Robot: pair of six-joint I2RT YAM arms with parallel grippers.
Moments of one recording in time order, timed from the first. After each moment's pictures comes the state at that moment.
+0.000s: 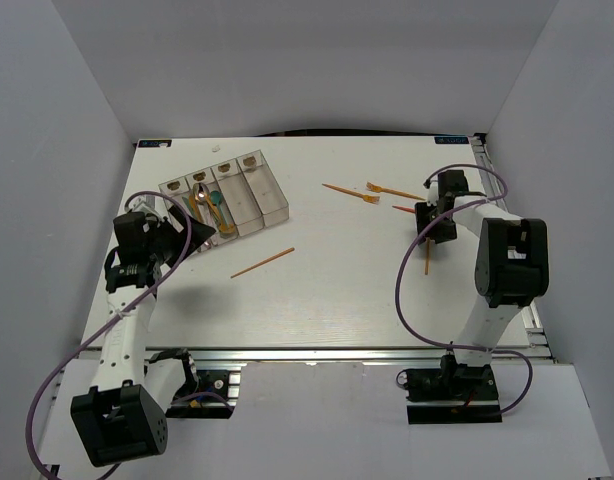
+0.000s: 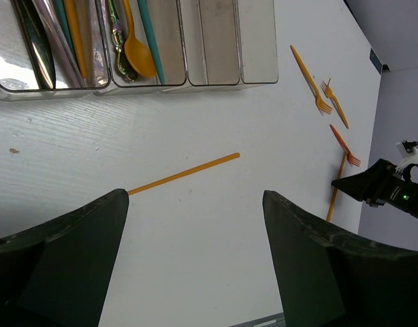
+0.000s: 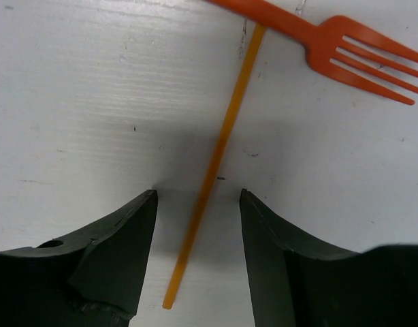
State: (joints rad) left arm 0.18 0.93 0.72 -0.36 0.41 -0.60; right arm 0.02 1.84 1.18 -0.49 -0.06 -0.09
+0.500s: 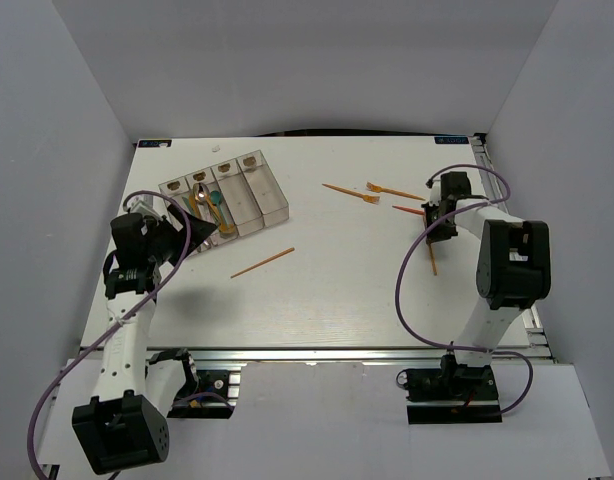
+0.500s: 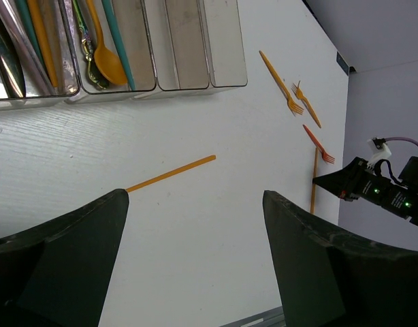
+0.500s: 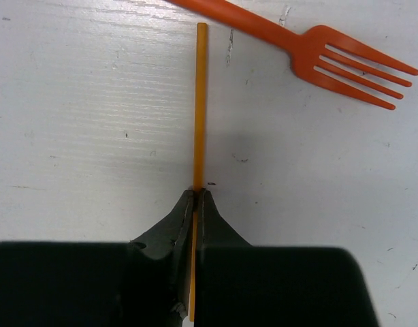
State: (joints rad) left arm 0.18 0.89 0.71 -0.33 0.45 -0.64; right arm 0.01 1.83 1.14 -0.43 -0.06 -0.09
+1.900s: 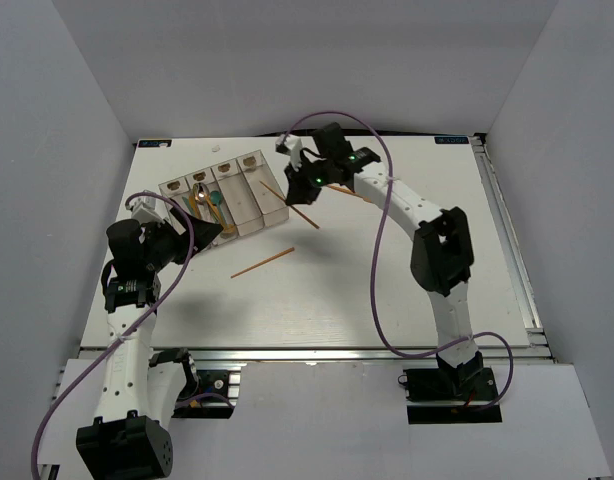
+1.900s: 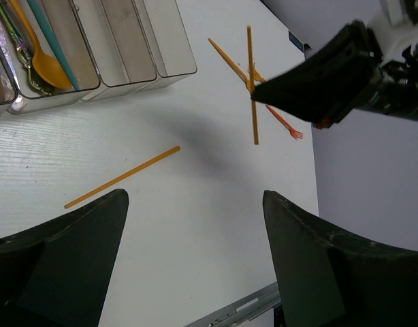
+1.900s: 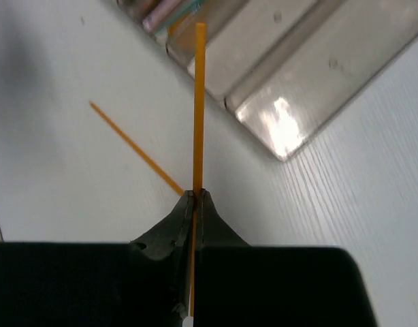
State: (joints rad) left arm 0.18 0.80 0.68 -0.26 0.59 -0.64; right arm 0.59 2.09 1.90 -0.62 -0.62 -0.32
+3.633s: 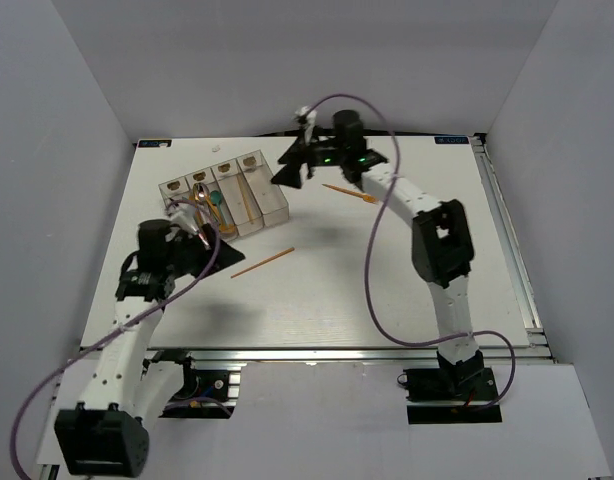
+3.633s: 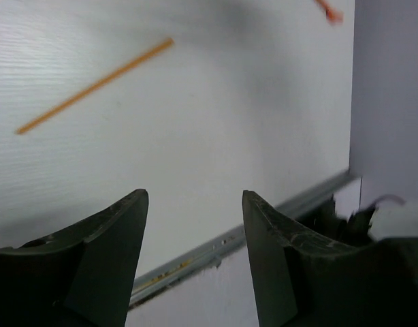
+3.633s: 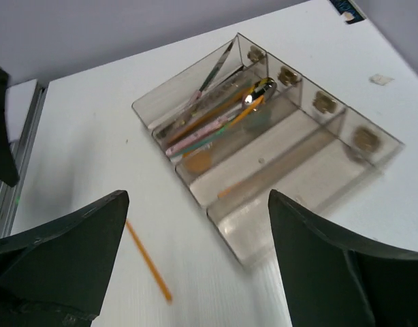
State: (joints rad) left arm 0.01 0.83 0.69 -0.49 0.56 -0.53; right arm 0.56 2.23 1.93 0.07 -0.90 0.04
